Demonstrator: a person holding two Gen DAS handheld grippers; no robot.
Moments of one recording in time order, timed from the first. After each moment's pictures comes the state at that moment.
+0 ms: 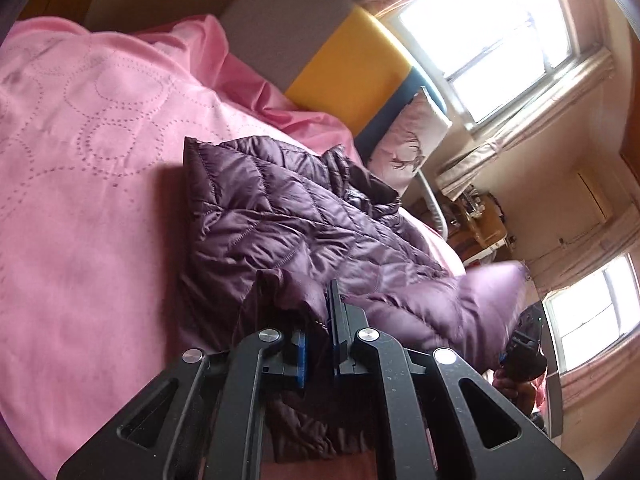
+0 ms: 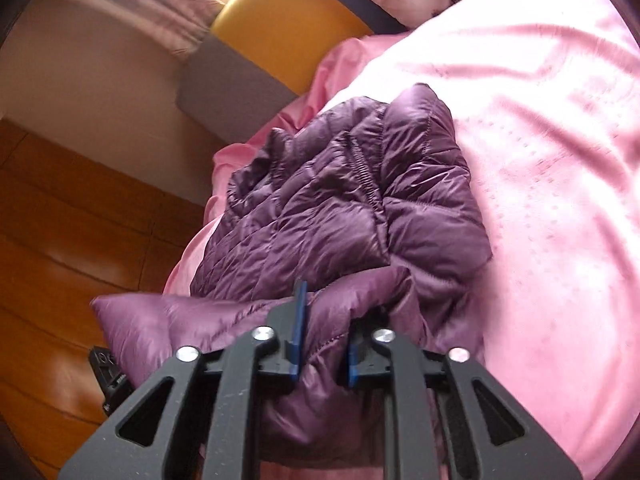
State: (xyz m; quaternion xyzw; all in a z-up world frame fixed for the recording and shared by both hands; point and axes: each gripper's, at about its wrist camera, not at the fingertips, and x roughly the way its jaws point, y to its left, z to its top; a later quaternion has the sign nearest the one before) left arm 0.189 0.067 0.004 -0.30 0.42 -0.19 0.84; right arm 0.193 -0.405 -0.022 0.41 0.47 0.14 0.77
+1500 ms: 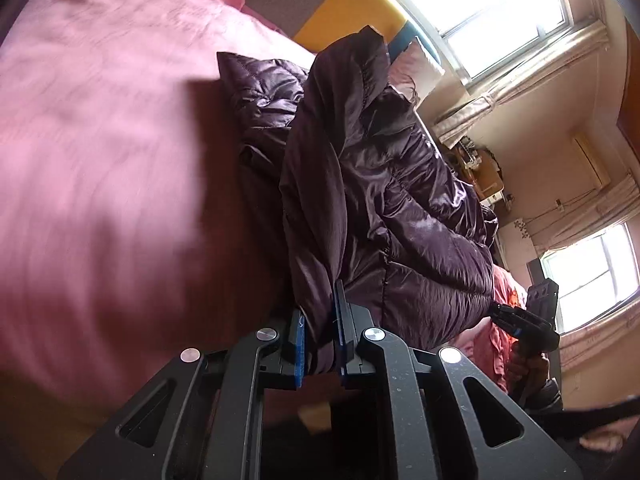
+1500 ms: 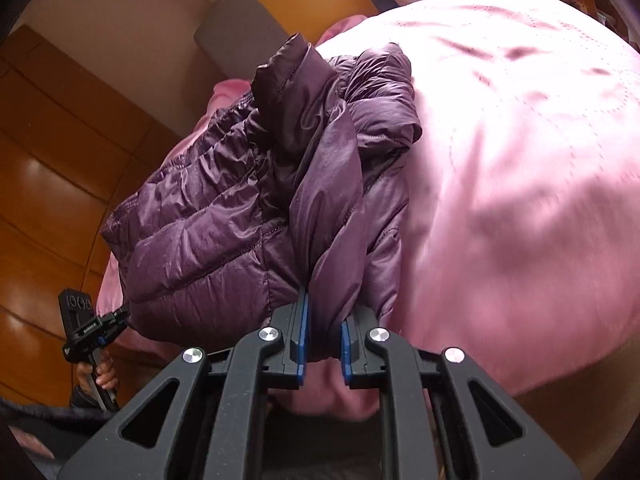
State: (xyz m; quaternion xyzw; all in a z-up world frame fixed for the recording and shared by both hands) left arm -0.011 0.091 -0.036 -0.28 0.47 -0.21 0.81; right arm -0.014 -0.393 0.027 0.26 0.51 0.15 0.81
